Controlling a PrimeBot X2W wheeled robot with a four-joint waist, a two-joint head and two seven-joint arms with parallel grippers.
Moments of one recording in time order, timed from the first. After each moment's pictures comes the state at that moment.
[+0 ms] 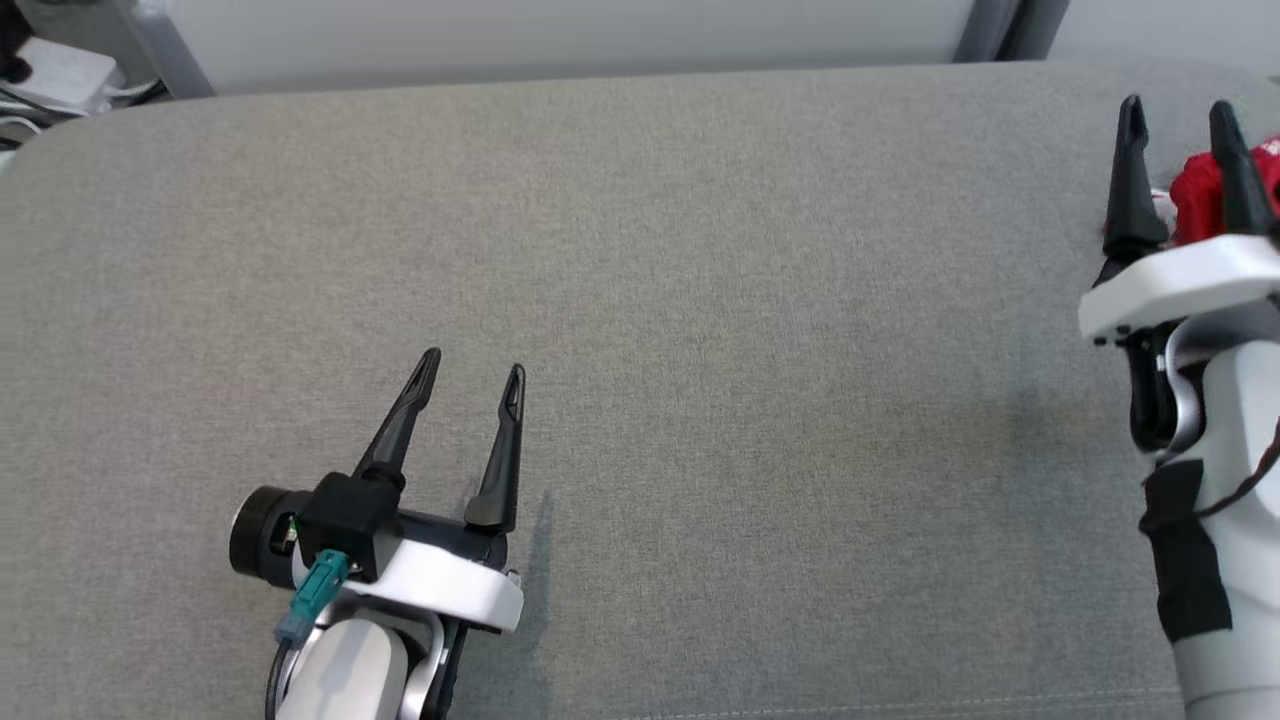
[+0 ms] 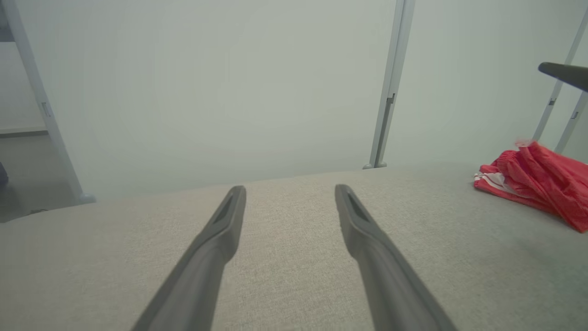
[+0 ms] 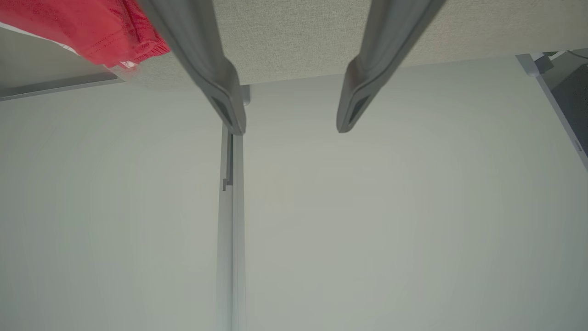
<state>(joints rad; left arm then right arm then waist) -0.22 0.05 -0.25 0.17 -0.17 0.02 -0.26 -0.79 -0.08 -0.17 0.70 0.08 0.13 -0.25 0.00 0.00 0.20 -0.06</state>
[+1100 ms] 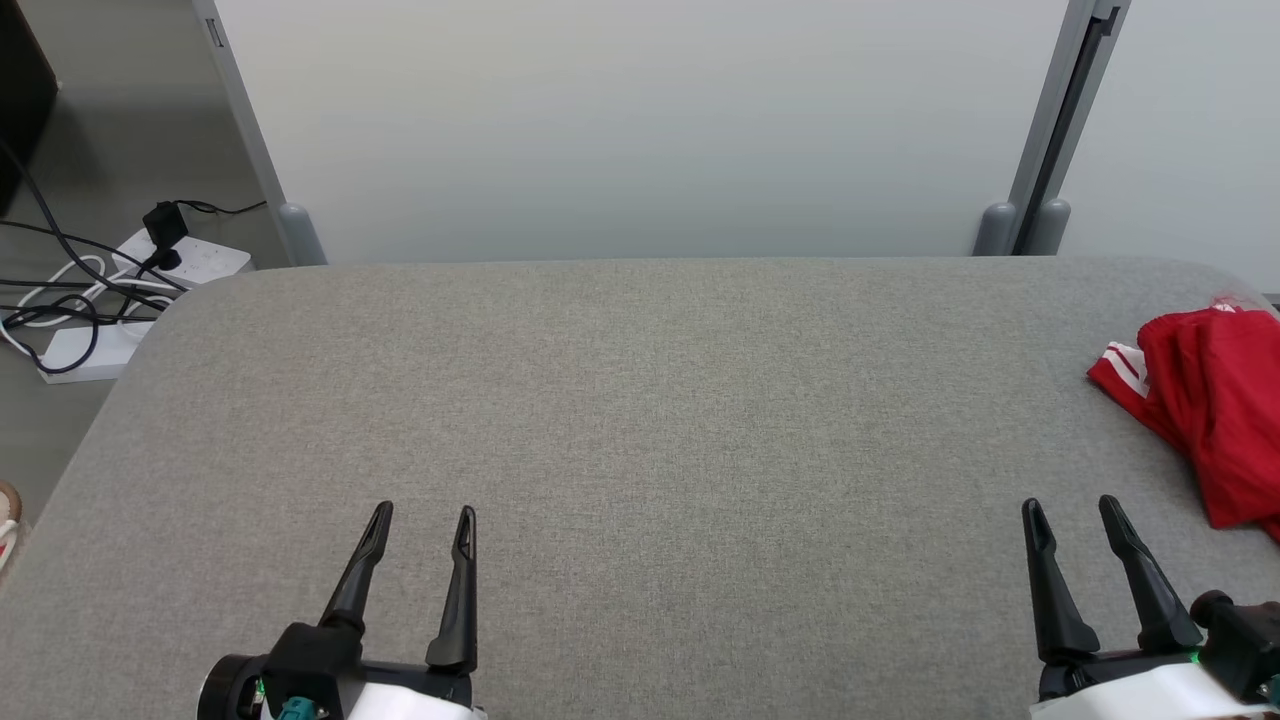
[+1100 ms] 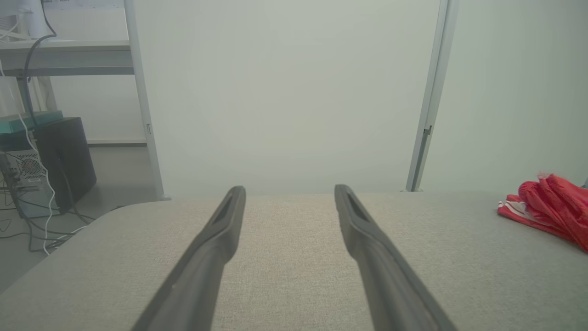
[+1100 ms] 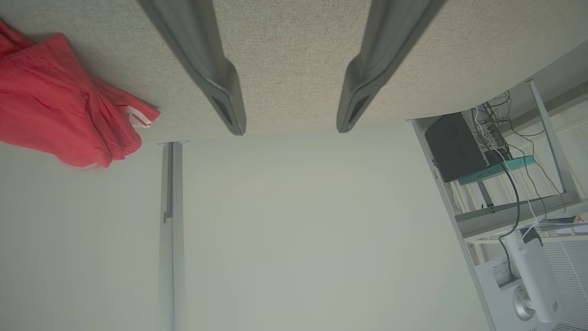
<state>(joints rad) 0.06 0.05 -0.18 0.08 -0.18 0.07 -0.26 0.06 -0.10 0.05 0.10 0.32 0.13 -0.25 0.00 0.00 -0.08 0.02</state>
